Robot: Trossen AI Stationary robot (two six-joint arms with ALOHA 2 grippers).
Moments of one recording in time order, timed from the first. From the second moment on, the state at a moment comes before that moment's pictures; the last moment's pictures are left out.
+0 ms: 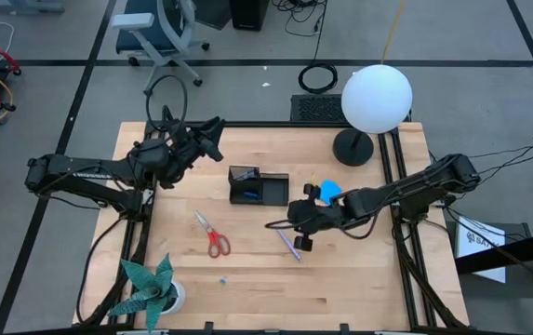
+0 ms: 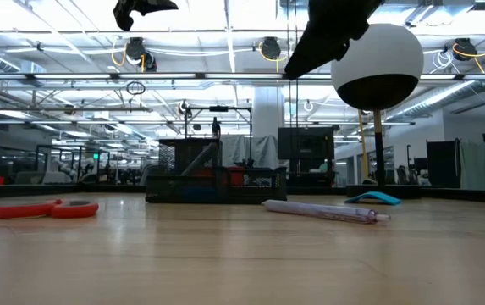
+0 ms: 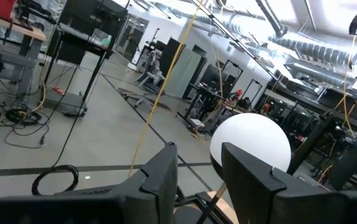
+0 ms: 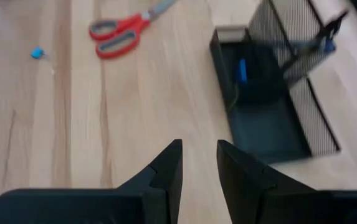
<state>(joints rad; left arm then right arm) 0.03 1.05 0.85 0.36 -0.78 -0.39 0.28 1.55 1.17 -0.53 0.36 0.34</state>
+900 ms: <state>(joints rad) 0.03 1.05 0.85 0.36 -0.78 -0.40 0.30 1.98 1.54 -1.03 0.07 0.82</state>
